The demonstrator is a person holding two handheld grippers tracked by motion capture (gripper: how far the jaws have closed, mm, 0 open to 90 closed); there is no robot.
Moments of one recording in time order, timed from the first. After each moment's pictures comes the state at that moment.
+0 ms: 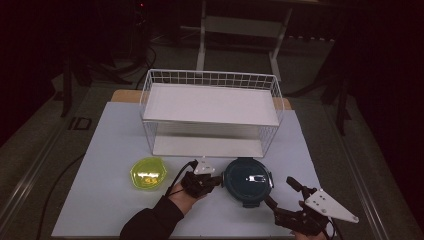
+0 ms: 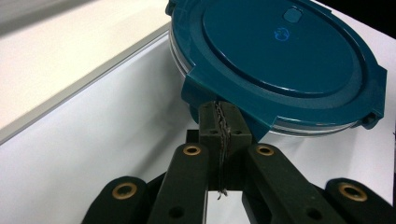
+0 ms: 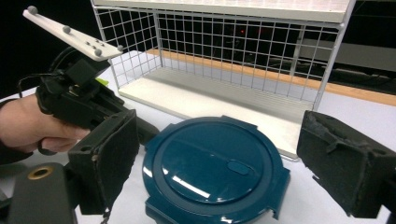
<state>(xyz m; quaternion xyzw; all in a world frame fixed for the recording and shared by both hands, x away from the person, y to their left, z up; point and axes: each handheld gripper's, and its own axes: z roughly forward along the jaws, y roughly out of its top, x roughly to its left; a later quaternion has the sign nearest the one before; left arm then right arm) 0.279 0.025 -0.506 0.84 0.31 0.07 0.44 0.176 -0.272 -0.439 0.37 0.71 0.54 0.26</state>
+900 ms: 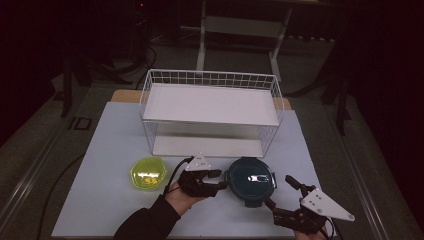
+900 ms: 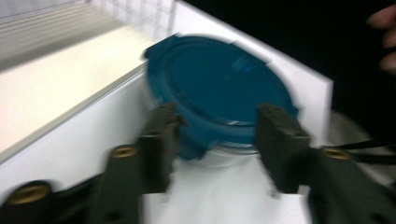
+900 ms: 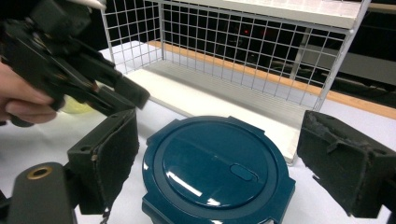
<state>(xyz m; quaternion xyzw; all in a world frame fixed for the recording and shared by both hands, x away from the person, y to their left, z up) 0.266 0.037 -0.472 0.80 0.29 0.02 0.52 0.180 -0.271 -0.442 0.34 0.73 0.53 0.28</state>
